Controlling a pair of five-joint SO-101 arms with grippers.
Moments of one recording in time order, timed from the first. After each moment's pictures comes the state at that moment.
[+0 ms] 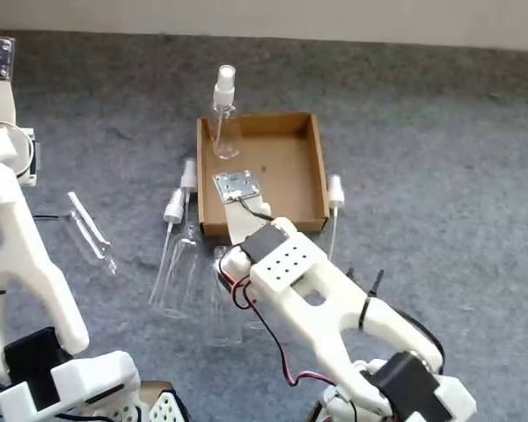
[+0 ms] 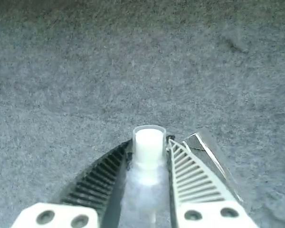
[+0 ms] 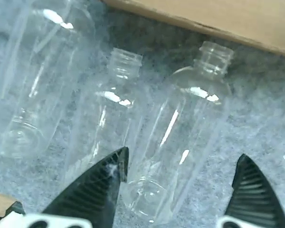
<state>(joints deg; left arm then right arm) -32.9 -9.6 -2.9 74.9 -18.7 -45.5 -13.9 34.4 65.4 -20.2</state>
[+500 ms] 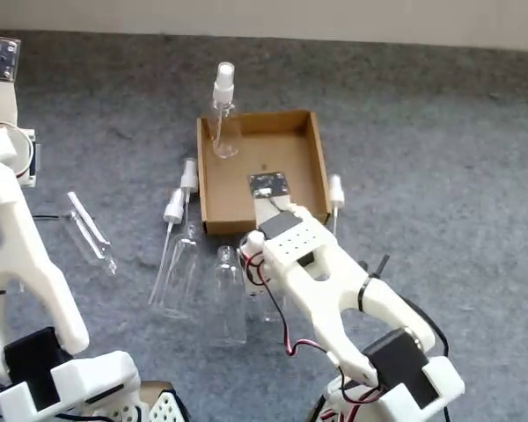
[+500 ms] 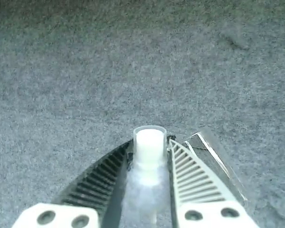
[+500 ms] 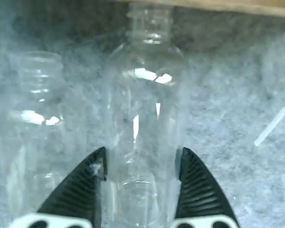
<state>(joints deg) -32.9 -9.6 -2.9 74.9 -20.5 -36.1 -6.4 36.4 64.7 -20.0</state>
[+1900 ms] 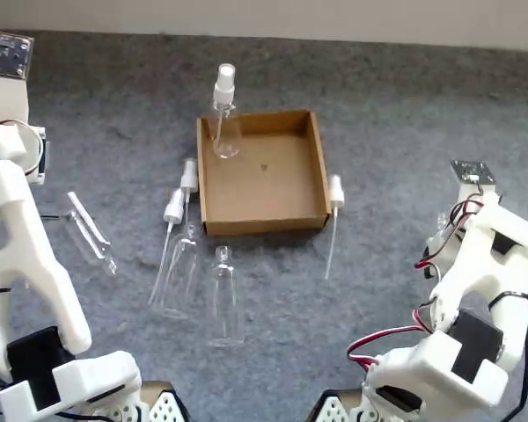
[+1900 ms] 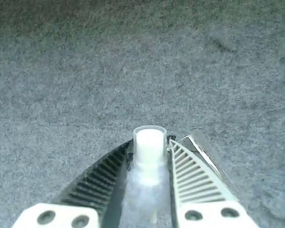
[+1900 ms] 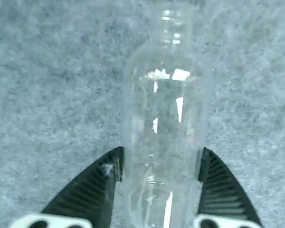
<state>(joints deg) -30.7 -9.6 -2.9 74.9 -20.5 28.9 0.0 24.0 68.2 34.4</state>
